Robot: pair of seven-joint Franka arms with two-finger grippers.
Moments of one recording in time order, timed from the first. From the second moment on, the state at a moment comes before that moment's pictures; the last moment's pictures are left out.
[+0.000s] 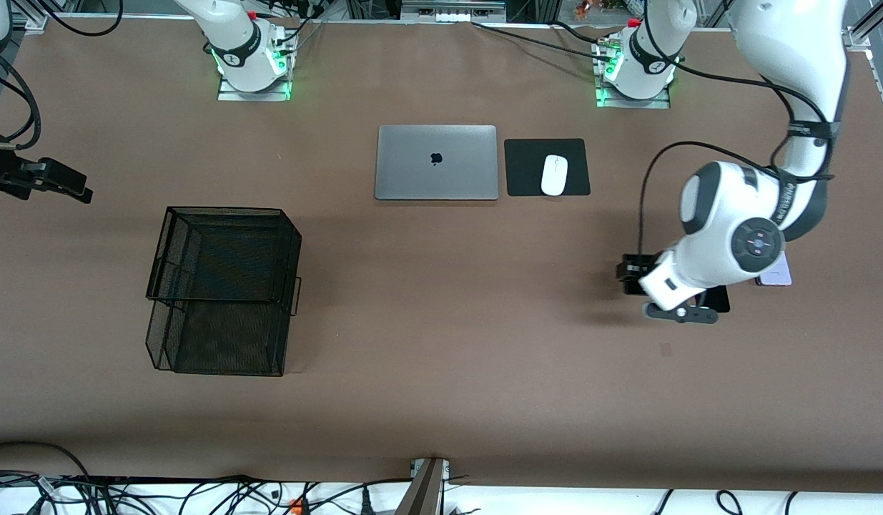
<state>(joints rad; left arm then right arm) -0.19 0.46 -0.03 -1.70 -0.05 2.04 -0.09 0.02 0.09 -0.09 -1.57 -0.01 1.62 -0.03</state>
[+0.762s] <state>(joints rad) -0.56 0.64 -0.04 -1.48 -0.06 2.04 -0.52 0.02 0.09 -0.09 -1.57 -0.01 1.62 -0.03</state>
